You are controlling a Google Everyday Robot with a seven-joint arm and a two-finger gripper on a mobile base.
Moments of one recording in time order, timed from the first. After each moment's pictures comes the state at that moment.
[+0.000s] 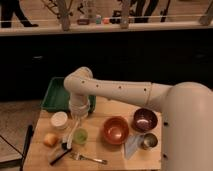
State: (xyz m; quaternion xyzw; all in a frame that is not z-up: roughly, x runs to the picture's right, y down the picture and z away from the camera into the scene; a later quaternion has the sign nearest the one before) arm -0.130 0.172 0.721 -0.34 -0.29 -0.44 0.78
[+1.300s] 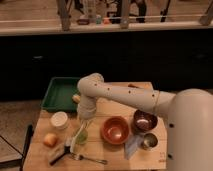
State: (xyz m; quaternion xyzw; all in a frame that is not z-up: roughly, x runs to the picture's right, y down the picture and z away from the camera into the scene) arm -0.109 0.198 0.738 -0.37 -0.34 -0.38 0.78
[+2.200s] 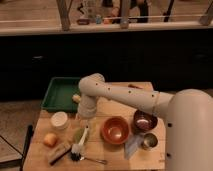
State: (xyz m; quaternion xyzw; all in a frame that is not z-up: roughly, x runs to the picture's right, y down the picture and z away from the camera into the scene) arm -0.111 0.199 0.743 -0.38 -0.34 -0.37 0.77
